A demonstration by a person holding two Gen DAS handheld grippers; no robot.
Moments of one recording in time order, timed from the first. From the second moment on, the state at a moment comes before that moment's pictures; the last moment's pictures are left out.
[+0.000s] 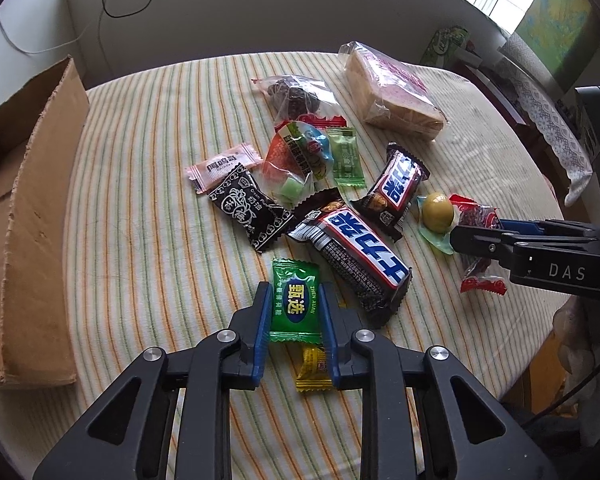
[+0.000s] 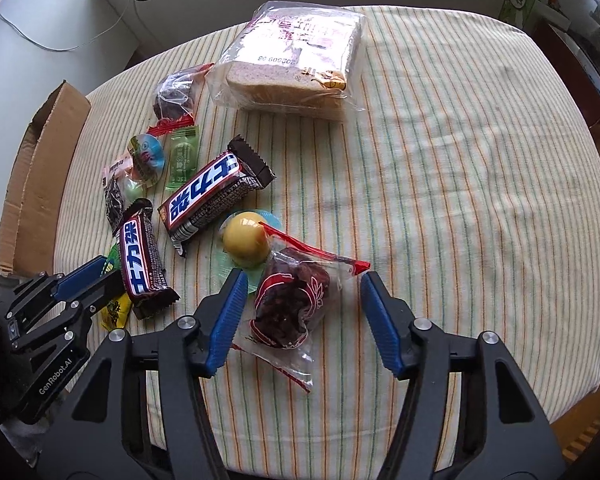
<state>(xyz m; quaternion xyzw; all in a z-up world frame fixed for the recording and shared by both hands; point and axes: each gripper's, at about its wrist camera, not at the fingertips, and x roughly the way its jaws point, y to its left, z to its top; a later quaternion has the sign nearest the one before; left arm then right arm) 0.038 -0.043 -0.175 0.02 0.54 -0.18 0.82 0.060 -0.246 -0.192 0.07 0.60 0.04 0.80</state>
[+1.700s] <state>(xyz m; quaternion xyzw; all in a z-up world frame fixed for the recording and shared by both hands) 0.025 0.097 -0.100 -0.12 0.43 0.01 0.89 0.103 -0.036 -0.093 -0.09 0.49 0.28 0.82</state>
